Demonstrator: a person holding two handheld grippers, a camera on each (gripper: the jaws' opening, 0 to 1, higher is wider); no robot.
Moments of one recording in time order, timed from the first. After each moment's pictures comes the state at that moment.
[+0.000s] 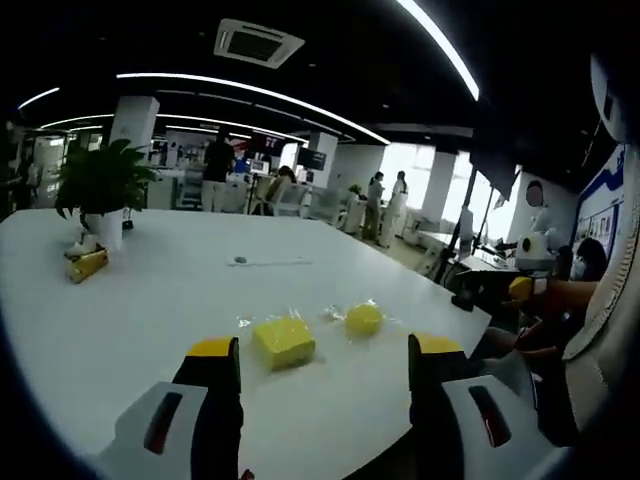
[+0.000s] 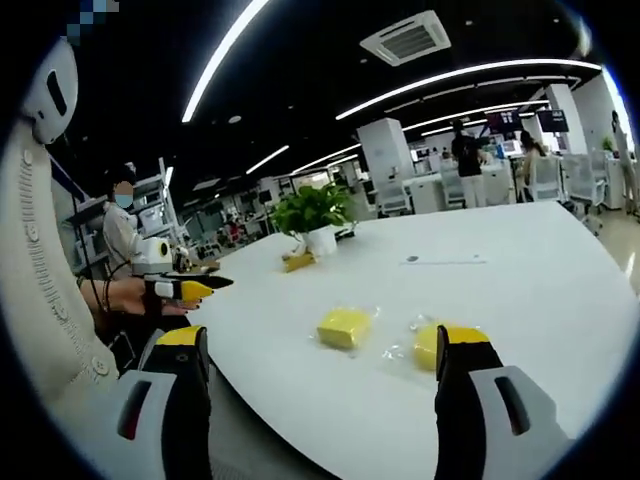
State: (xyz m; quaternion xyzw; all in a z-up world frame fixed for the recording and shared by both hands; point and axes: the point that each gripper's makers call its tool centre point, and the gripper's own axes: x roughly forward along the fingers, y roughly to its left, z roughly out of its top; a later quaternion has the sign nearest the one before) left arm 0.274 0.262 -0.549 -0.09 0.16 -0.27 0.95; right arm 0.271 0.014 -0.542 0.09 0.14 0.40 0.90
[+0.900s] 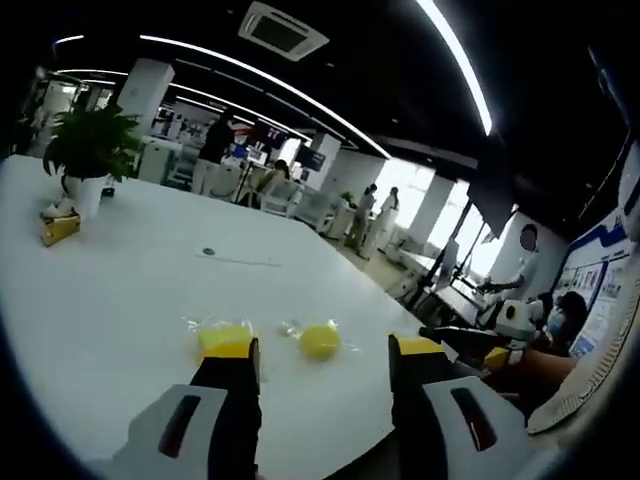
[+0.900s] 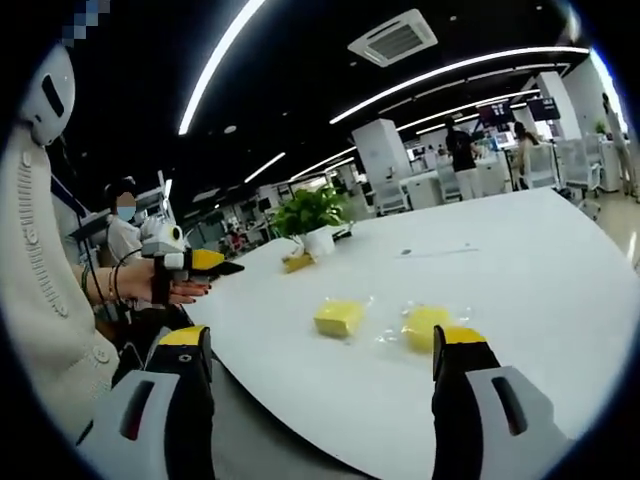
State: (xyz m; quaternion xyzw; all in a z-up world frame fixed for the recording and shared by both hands) left arm 0.310 0.192 -0.519 -0.18 0.18 -0.30 0.92; right arm 0.261 -0.022 -0.553 0.13 0.15 0.40 0.90
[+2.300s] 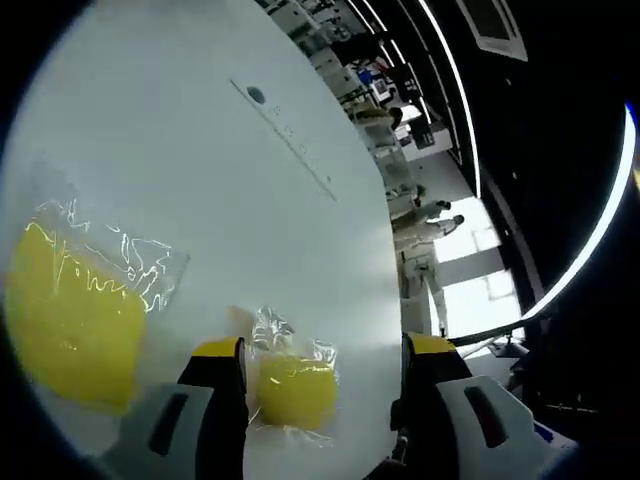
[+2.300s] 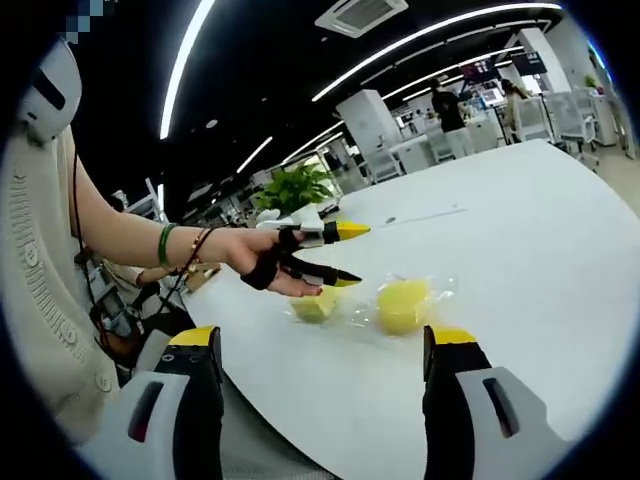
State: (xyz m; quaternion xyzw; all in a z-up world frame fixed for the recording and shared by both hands) left arm 0.498 0.072 -0.684 -0.48 0.40 -0.14 0.77; right arm 0.316 -0.046 -0.600 0.17 0.22 0.40 0.87
